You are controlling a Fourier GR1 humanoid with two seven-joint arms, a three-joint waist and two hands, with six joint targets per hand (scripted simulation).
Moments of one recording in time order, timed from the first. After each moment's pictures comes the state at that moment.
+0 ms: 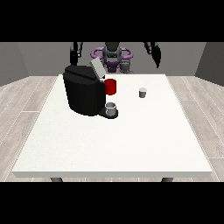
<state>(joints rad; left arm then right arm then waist) -0.01 0.12 0.03 -1.58 -0.03 0.01 0.00 -0.02 -0.08 0.00 -1.55 0.00 0.00 0.04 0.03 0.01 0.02</state>
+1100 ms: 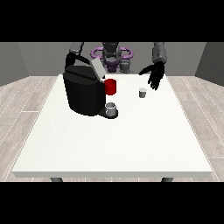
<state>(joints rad) -0.29 0.46 0.01 -1.24 -0.32 -0.20 -0.06 -0.12 -0.03 0.06 -1.57 0.18 -0.14 -0.03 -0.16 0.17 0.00</state>
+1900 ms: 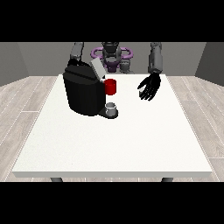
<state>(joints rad) -0.48 0.41 -0.05 -0.94 -0.59 -0.02 -0.17 -0.22 -0.02 0.04 -1.48 0.17 -0.16 0.04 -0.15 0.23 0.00</state>
